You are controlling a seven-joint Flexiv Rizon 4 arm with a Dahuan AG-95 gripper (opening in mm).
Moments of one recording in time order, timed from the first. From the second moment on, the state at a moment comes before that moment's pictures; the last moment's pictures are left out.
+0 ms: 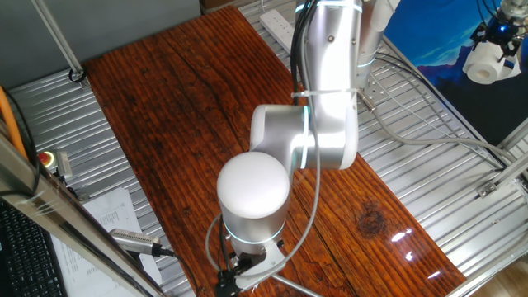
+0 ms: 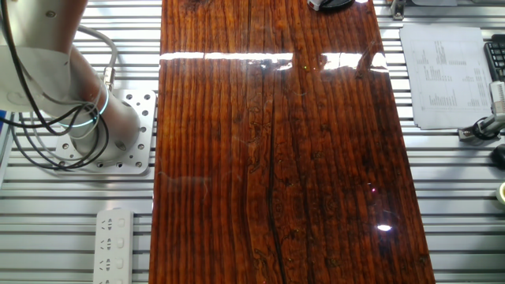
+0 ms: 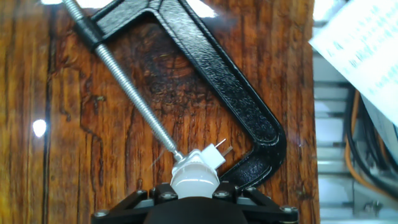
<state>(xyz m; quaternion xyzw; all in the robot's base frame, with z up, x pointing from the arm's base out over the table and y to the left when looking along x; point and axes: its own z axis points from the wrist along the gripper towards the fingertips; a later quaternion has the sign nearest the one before) 0.543 0.401 0.113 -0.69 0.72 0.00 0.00</state>
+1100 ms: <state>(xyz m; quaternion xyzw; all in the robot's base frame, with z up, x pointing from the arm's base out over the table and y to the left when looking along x) 0.544 0.400 0.113 -0.50 0.87 0.00 0.00</state>
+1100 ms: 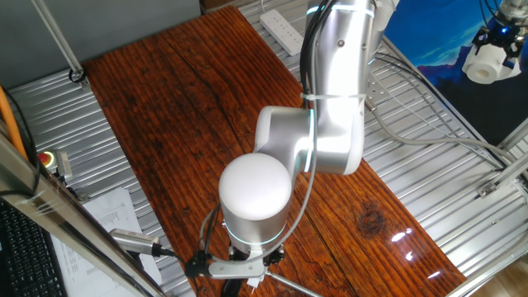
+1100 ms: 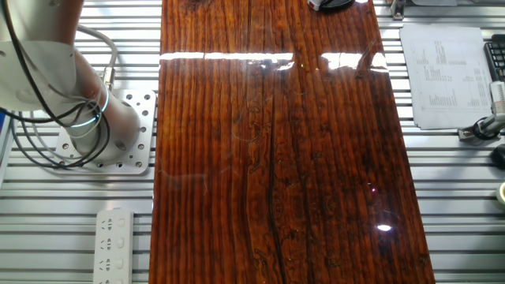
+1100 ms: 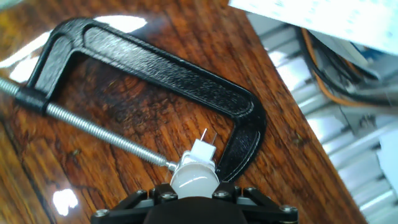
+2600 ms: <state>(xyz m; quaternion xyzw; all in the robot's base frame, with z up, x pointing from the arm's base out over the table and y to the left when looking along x) 0.544 0.399 0.112 -0.17 0.98 0.00 0.00</state>
